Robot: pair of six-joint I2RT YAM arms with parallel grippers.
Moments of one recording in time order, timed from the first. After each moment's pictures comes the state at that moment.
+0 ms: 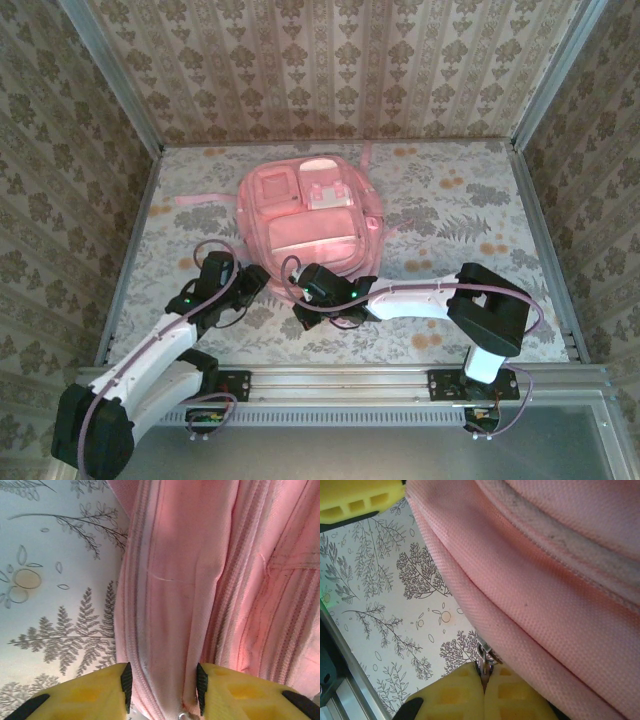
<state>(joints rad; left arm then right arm) -0.46 0.84 0.39 -0.32 0.18 -1.18 1.08 1.72 0.96 -0.10 -0.08 0.53</state>
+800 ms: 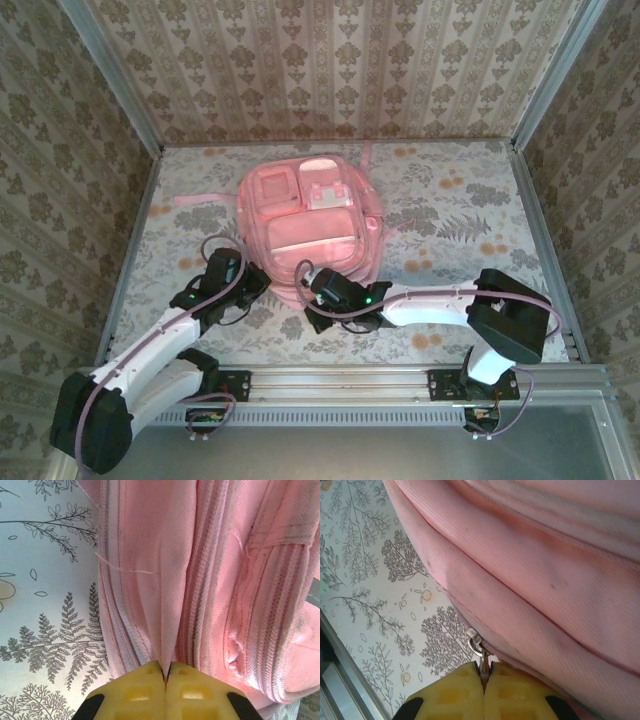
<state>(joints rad) -0.49 0.89 0.42 -0.31 0.15 -1.09 1.08 1.60 0.83 -0.09 -0.02 0.53</state>
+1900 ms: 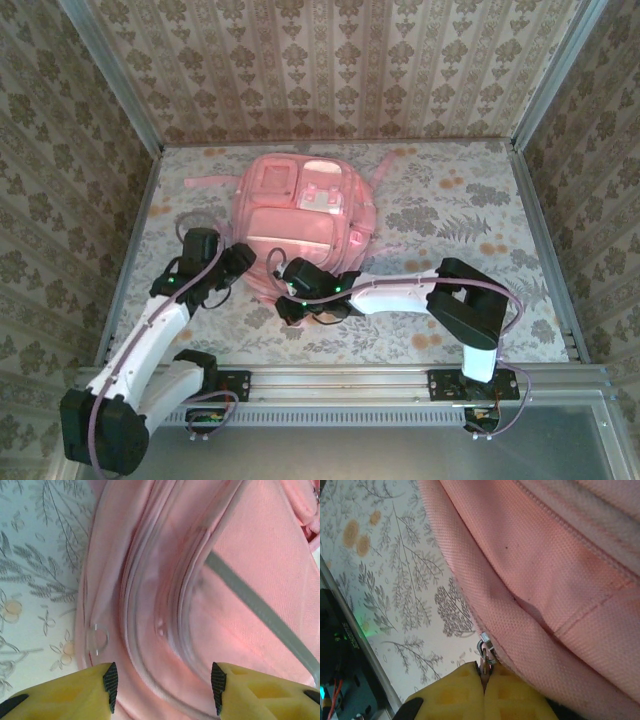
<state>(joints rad) -0.30 0.87 0.59 -0.53 0.16 -0.91 1.08 1.84 1.10 -0.06 -0.14 0.59</state>
